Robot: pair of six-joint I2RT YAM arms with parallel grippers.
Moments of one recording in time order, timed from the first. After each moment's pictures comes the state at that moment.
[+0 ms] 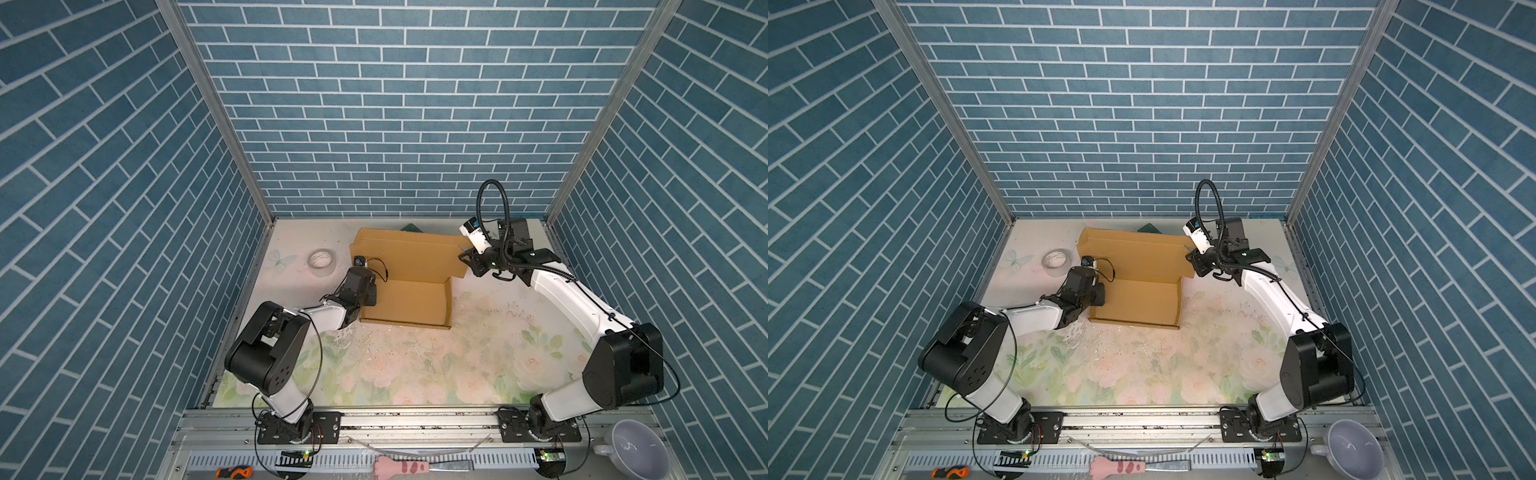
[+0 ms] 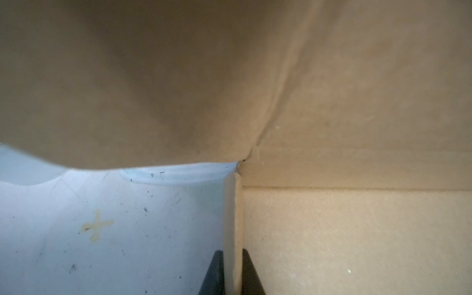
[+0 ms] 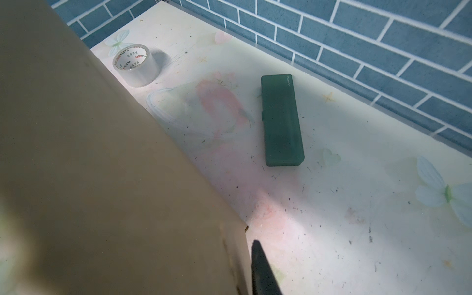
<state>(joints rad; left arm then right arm) -0.46 1.65 0.74 0.18 -0.20 -0.30 0.34 1.51 1.25 -0.47 -0.40 -0.26</state>
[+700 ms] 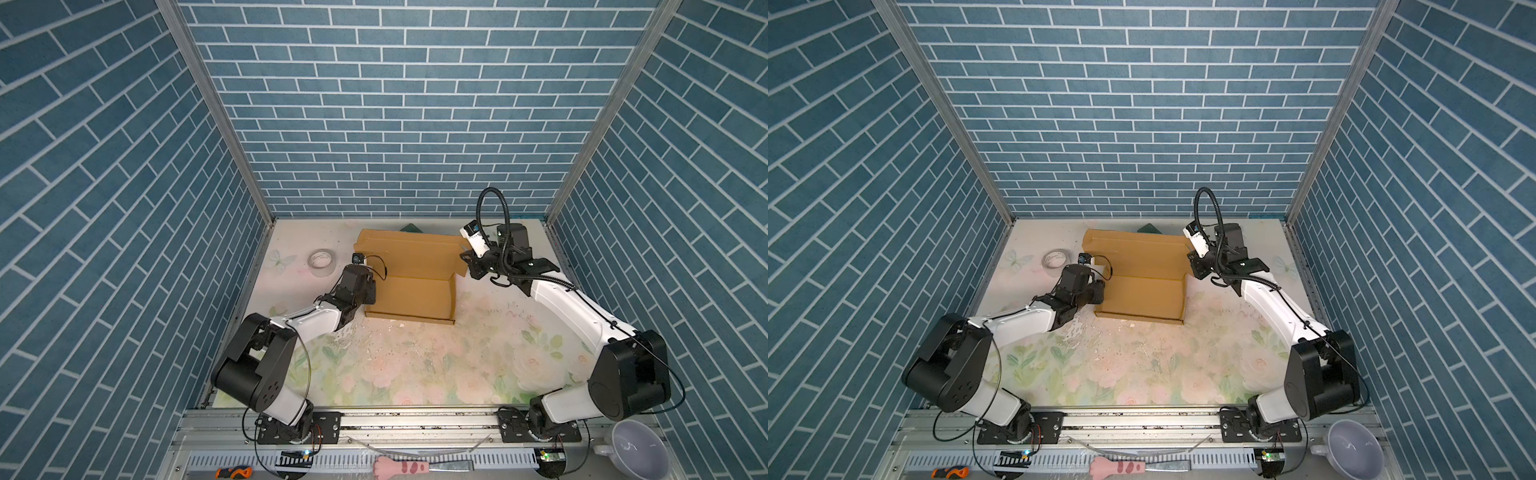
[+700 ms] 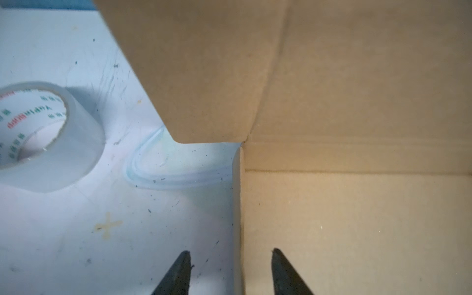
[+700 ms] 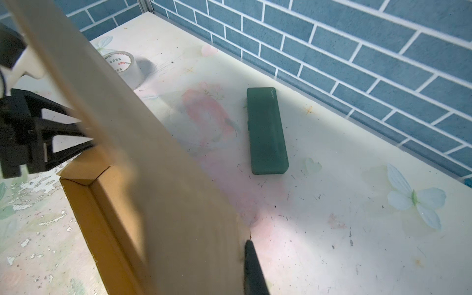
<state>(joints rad) -0.46 1.51 0.74 0.09 -0.16 -0.28 0.37 1.45 1.14 -0.32 -0.31 -0.27</state>
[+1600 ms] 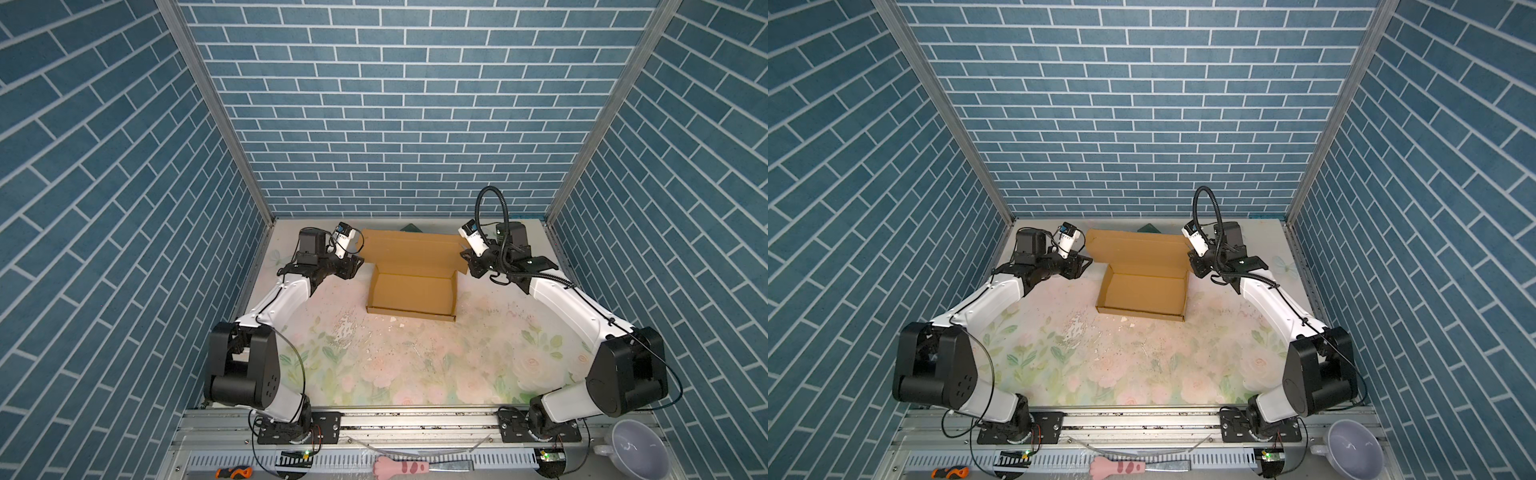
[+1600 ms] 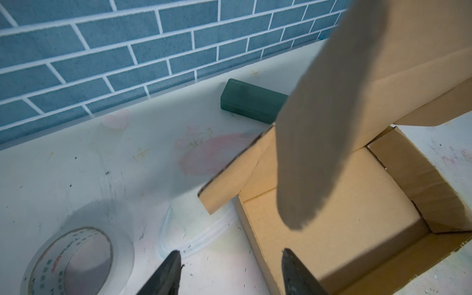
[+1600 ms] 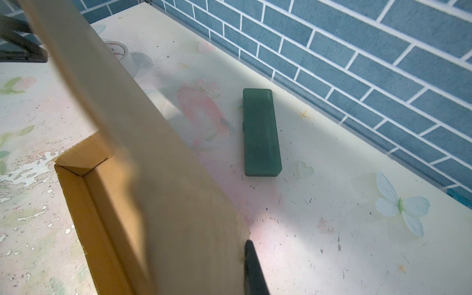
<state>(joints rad) -0.11 1.53 1.05 -0.15 0.45 0.19 0.37 1.47 1.16 -0.33 -0.30 -0.32</state>
